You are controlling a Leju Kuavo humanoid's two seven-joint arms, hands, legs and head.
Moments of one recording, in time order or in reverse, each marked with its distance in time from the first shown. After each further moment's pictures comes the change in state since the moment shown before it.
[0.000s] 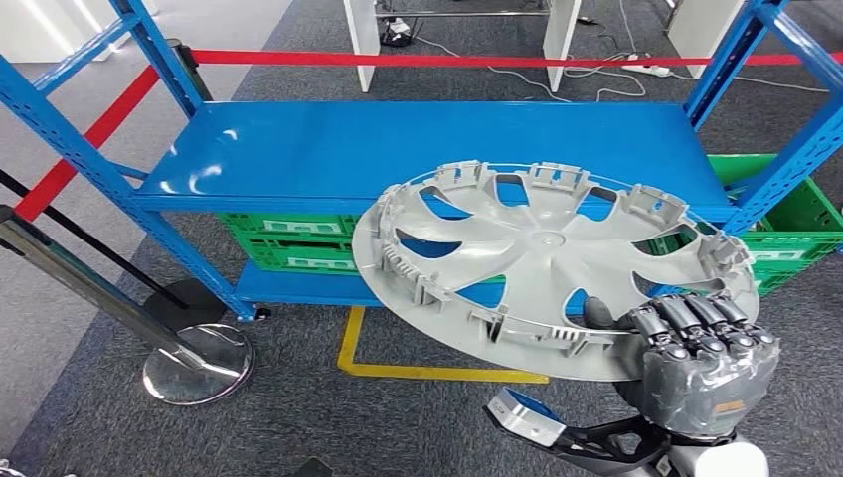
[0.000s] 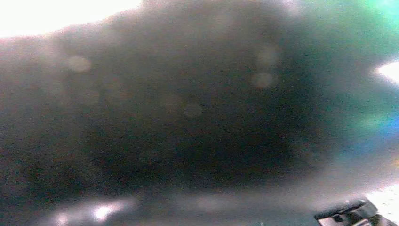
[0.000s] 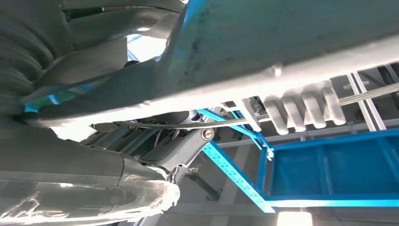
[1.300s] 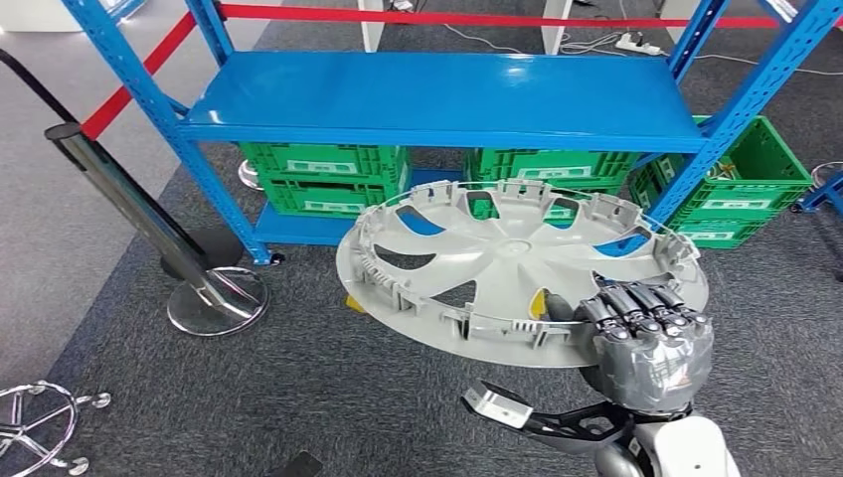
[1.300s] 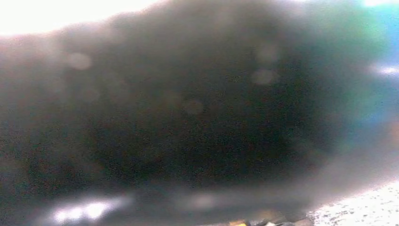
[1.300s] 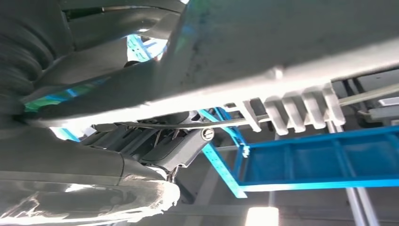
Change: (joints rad) left arm -0.017 0.013 0.001 0.000 0.000 -0.005 0.006; right arm -0.063 -0.020 0.025 0.138 0.000 0.000 -0.014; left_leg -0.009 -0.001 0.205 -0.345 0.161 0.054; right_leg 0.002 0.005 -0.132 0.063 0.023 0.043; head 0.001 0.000
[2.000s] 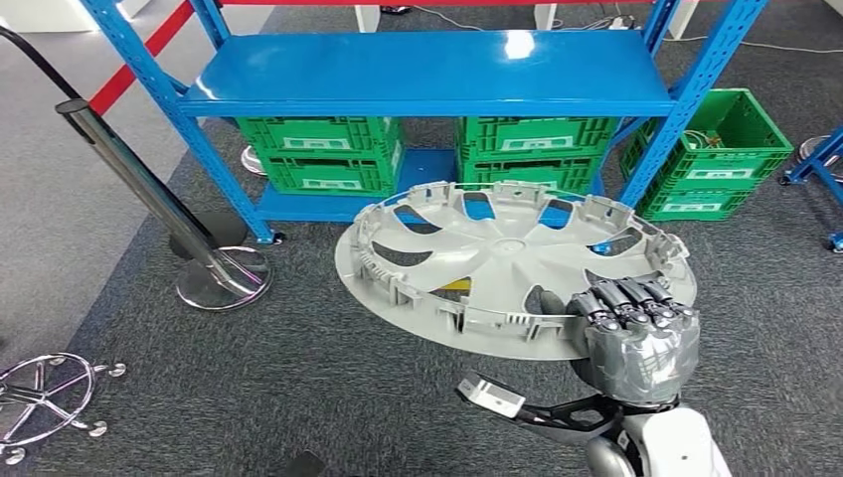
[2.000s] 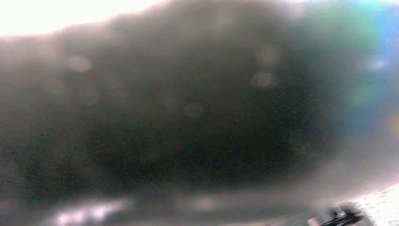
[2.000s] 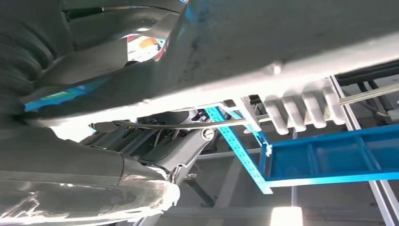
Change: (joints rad) left arm -0.001 0.003 0.000 0.000 0.000 -0.001 0.002; right arm -0.024 0.000 0.024 0.043 0.000 0.000 0.031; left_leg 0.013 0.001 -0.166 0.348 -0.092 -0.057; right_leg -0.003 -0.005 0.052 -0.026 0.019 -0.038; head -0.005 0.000
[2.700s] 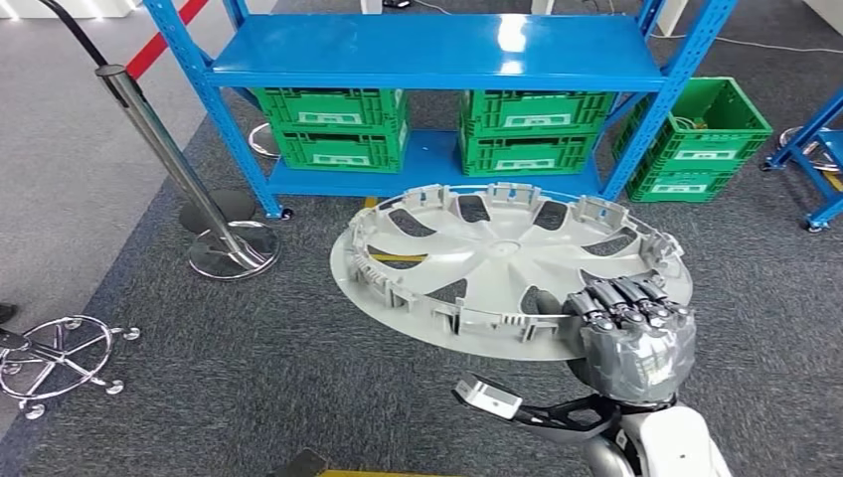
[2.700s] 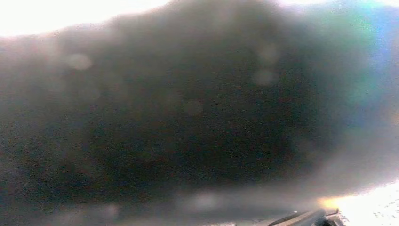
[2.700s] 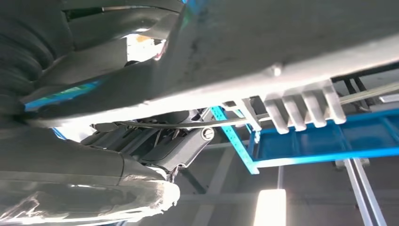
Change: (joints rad) left arm -0.003 -0.001 0.001 0.000 0.003 0.004 -0.004; right arm -0.013 -0.010 0.015 0.007 0.000 -0.001 0.018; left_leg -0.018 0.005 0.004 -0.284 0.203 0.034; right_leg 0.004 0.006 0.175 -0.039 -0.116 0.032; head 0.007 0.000
